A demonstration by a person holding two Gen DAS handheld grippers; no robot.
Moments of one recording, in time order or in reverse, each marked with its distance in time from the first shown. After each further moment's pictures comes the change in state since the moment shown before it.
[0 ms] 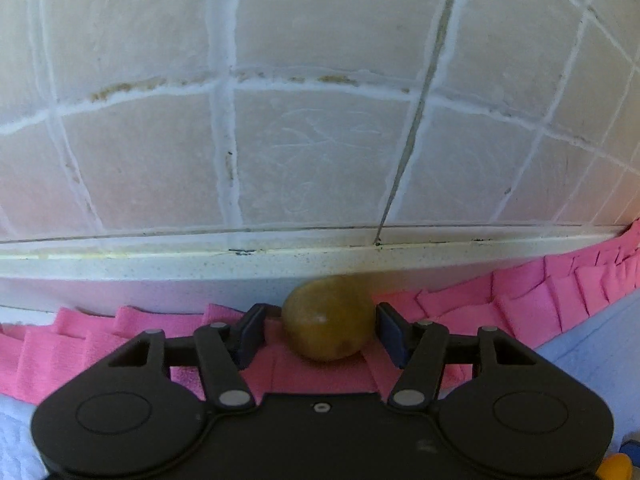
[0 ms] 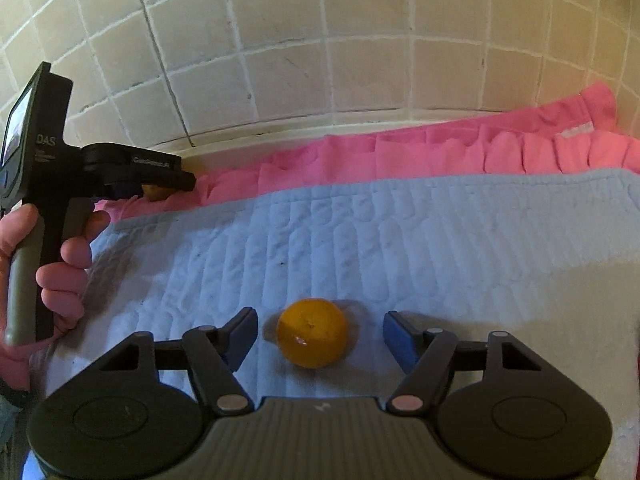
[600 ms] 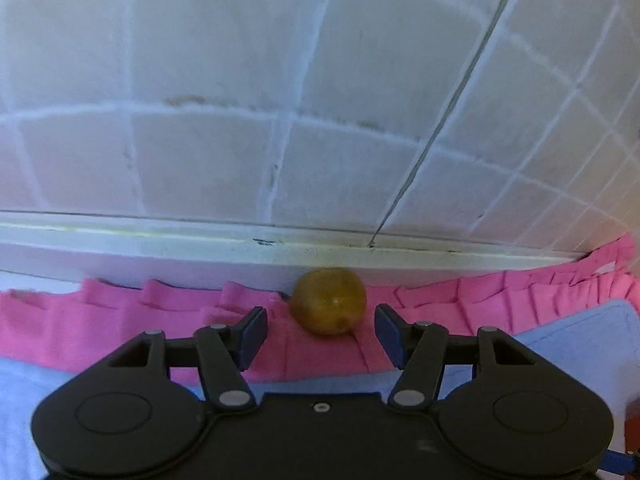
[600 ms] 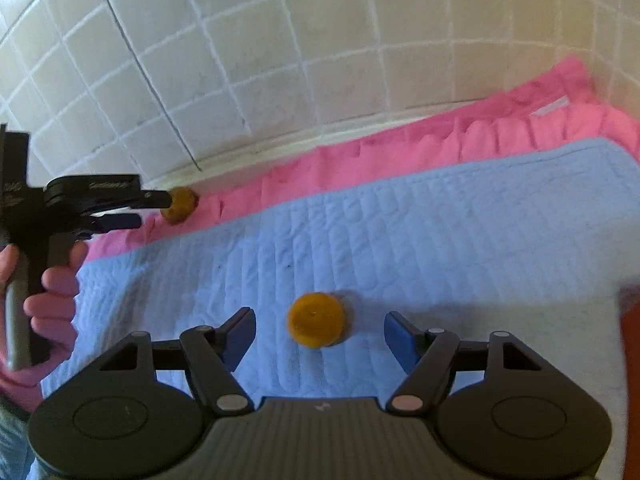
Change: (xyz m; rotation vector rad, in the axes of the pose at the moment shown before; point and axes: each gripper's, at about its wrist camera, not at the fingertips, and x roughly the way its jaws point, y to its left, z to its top) left arm -0.024 0.024 0.015 -0.104 0.065 -0.113; right arm -0.031 -0.015 0.005 0.117 0.039 0.058
